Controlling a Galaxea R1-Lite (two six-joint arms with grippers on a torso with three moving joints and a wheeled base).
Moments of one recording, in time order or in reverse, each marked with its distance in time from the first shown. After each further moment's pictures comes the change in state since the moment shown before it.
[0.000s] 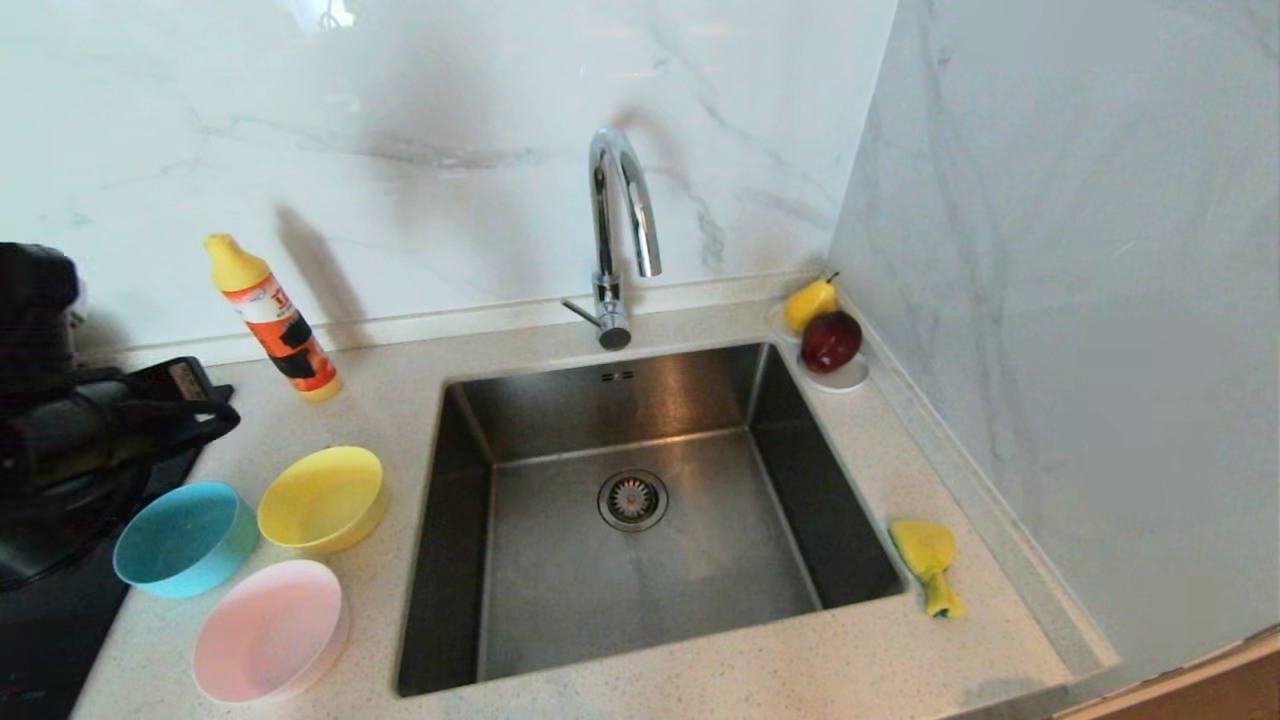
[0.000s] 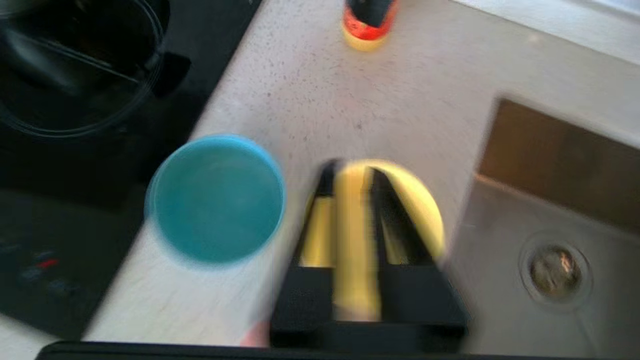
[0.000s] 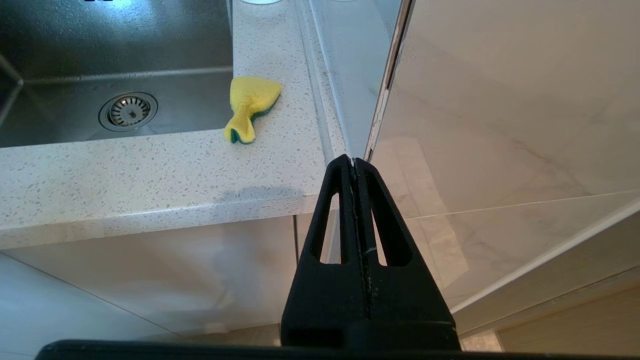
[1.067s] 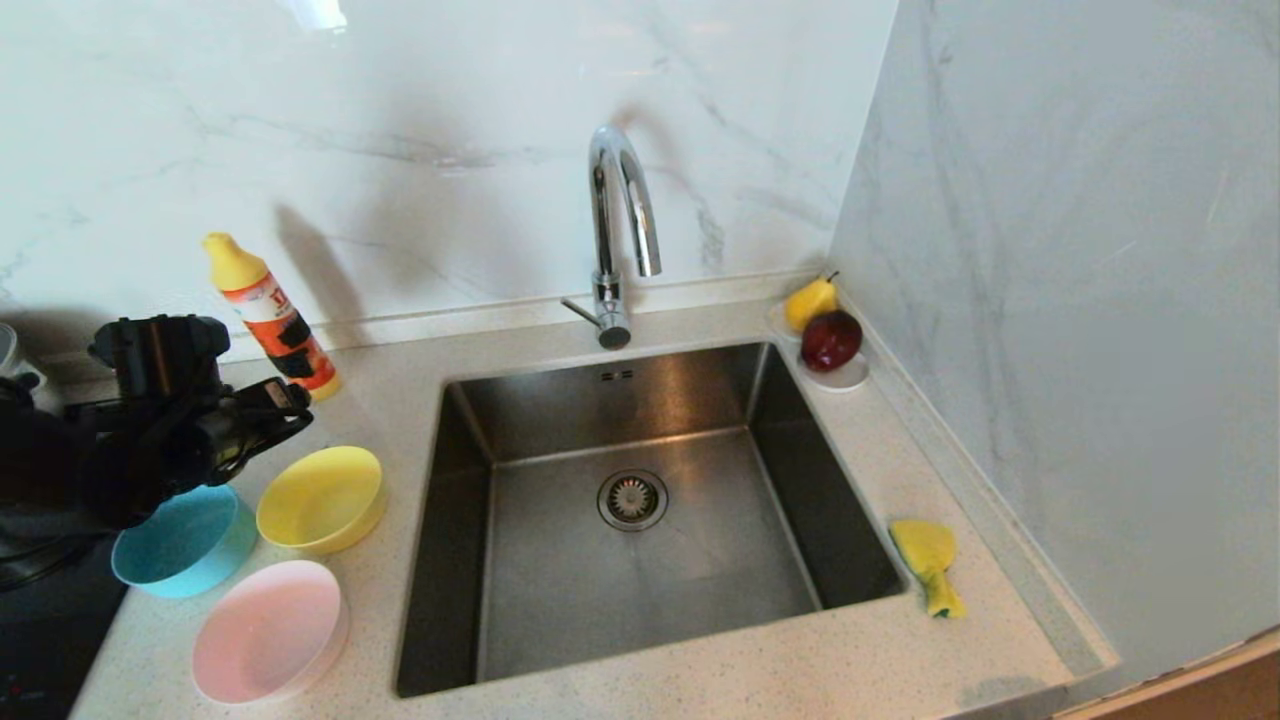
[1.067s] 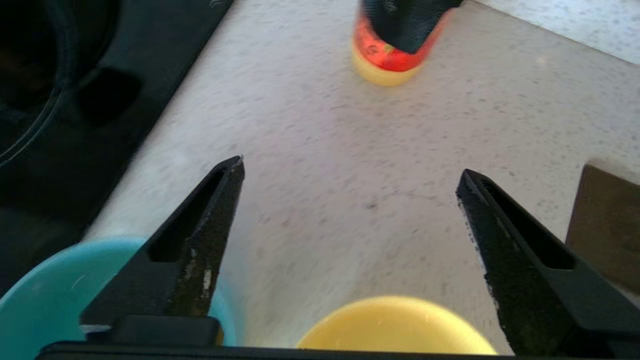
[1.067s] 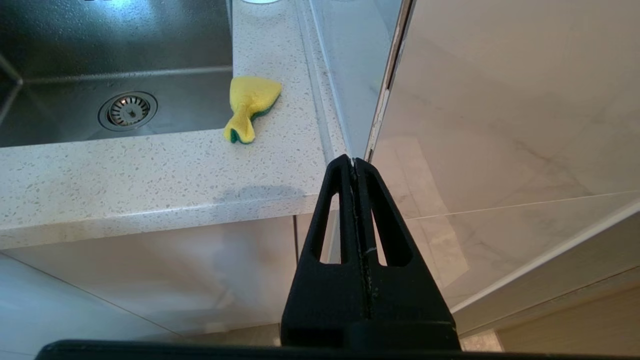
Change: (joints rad) left arm 0.121 0.469 -0.070 -0.443 -0.080 0.020; right arm 0.000 0.000 0.000 0.000 0.000 0.000
